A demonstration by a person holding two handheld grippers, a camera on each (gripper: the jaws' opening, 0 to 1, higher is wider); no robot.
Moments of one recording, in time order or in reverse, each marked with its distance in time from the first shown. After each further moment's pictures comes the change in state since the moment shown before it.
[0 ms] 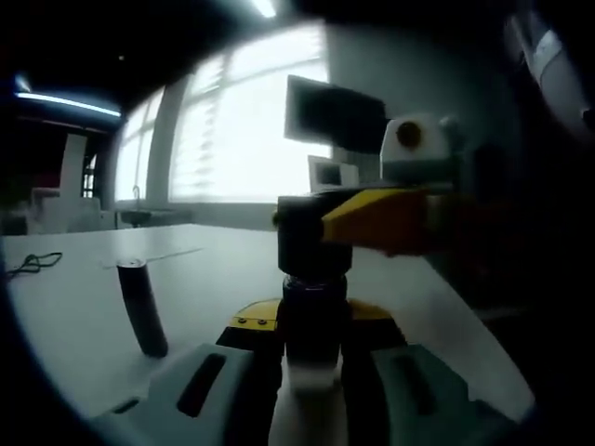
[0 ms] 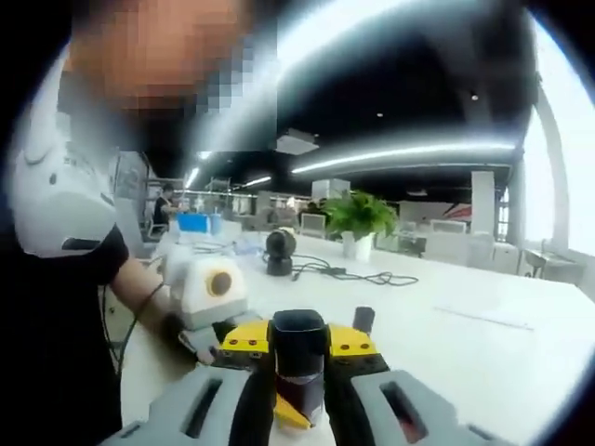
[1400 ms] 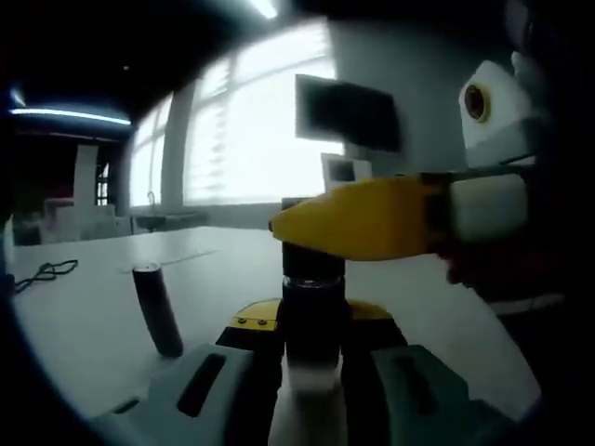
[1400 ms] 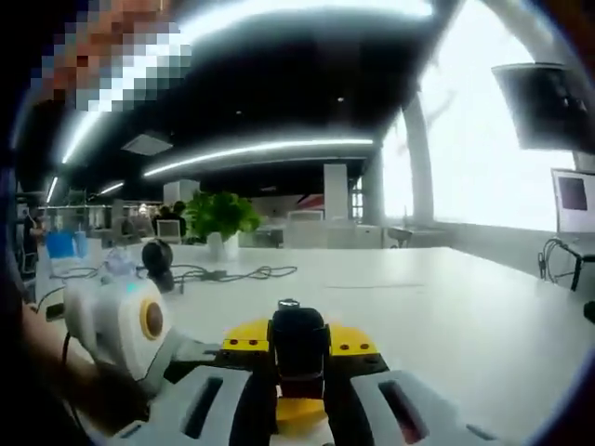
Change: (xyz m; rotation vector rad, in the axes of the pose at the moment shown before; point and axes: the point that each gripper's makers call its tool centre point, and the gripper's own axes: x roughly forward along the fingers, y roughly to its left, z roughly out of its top) left arm -0.001 0.009 -0.001 0.042 0.009 0.080; right arm -0.014 -0.012 -0.005 0.139 0.025 -0.708
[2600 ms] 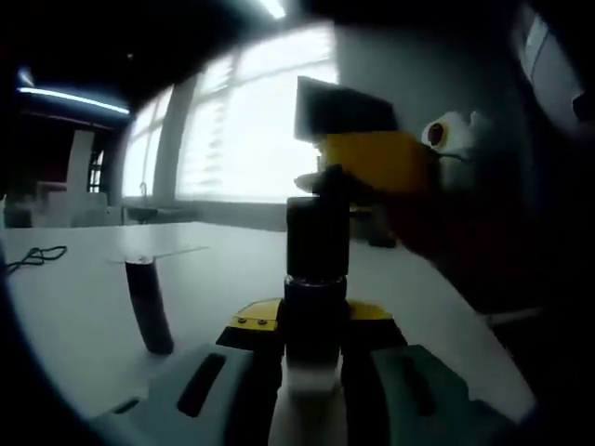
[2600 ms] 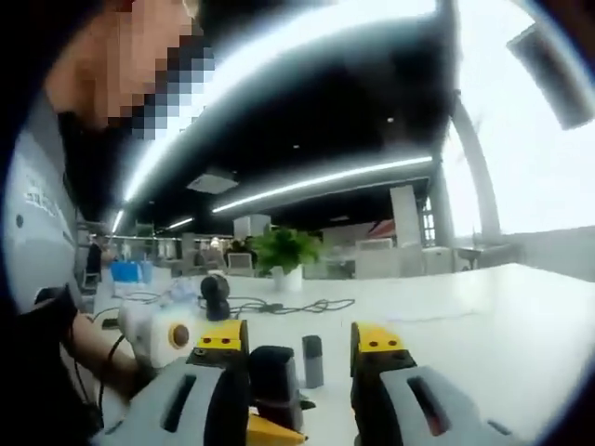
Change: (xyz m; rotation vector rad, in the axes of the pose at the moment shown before) left arm 0.000 -0.004 0.001 -0.075 -0.013 -0.061; right arm 0.007 -0.023 0.039 0.069 -0.169 0.409
